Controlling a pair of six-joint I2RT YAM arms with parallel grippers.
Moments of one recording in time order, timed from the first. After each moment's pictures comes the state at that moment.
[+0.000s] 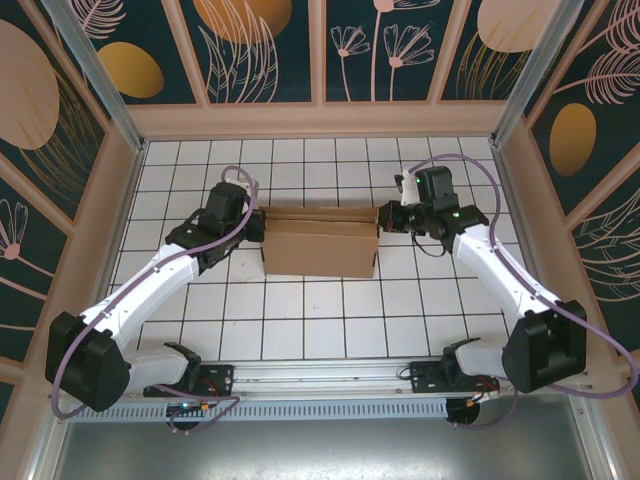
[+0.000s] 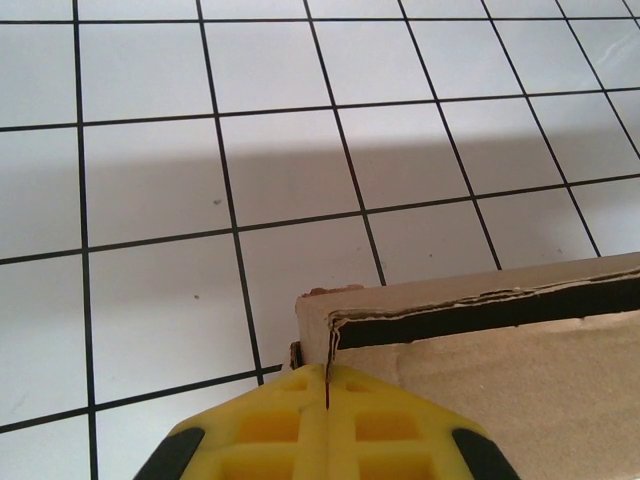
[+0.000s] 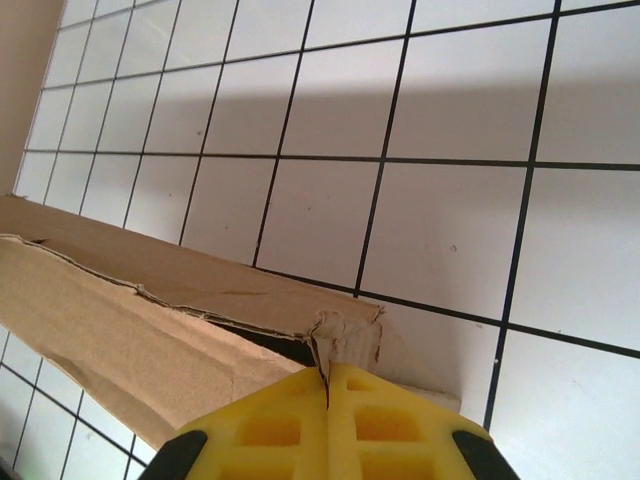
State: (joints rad) left arm -0.49 1.25 0.95 -0.42 -0.05 -0.35; right arm 0.35 1.27 1.00 -0.51 -0.35 0.37
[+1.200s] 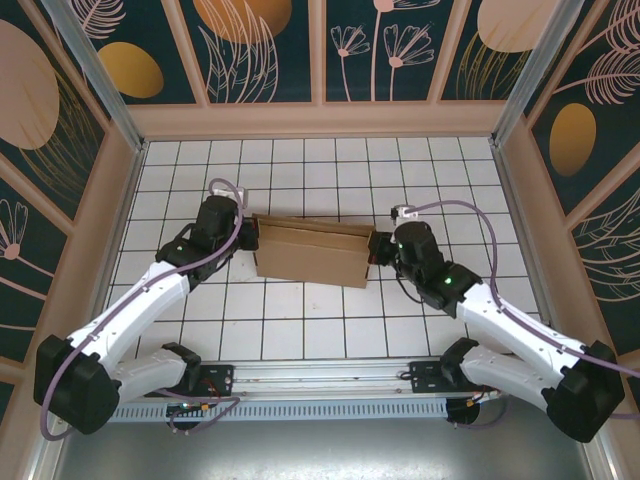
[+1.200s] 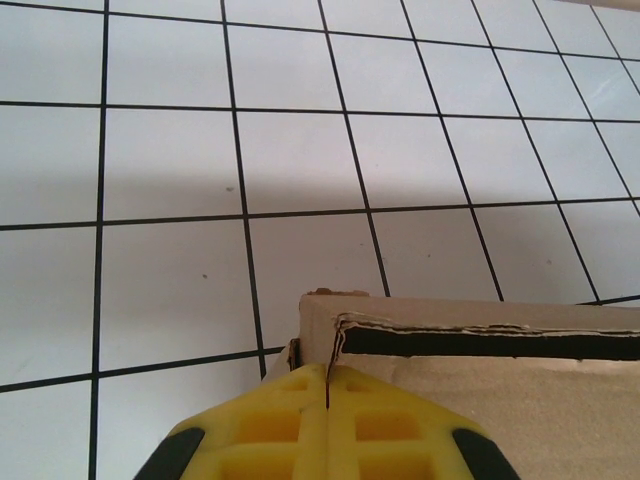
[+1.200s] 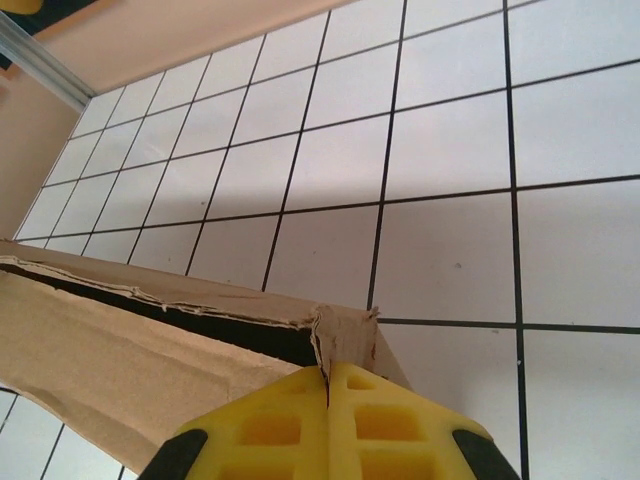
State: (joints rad) left arm -0.49 1.12 0.83 -0.37 -0.07 -0.43; right arm 0.73 0.94 0.62 -0.18 0.19 0.61
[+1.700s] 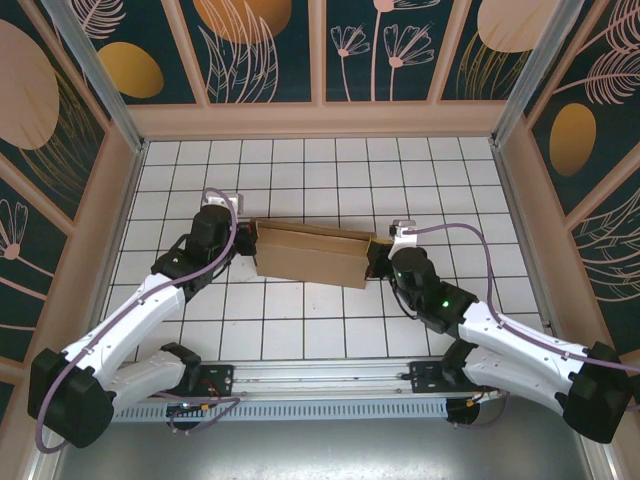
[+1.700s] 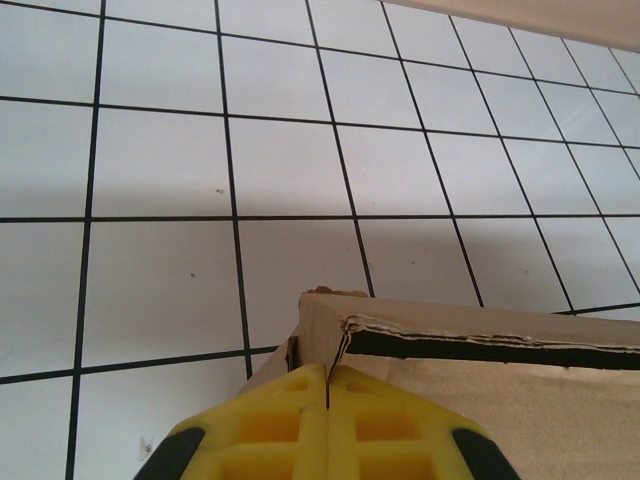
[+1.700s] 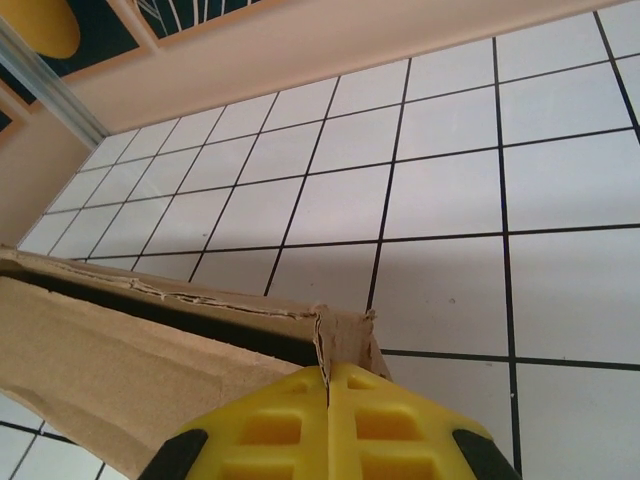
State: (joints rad) left arm -0.49 1.04 0.74 -0.30 -0.06 -0.47; right arm 0.87 0.87 0.47 0.01 0.40 0.58
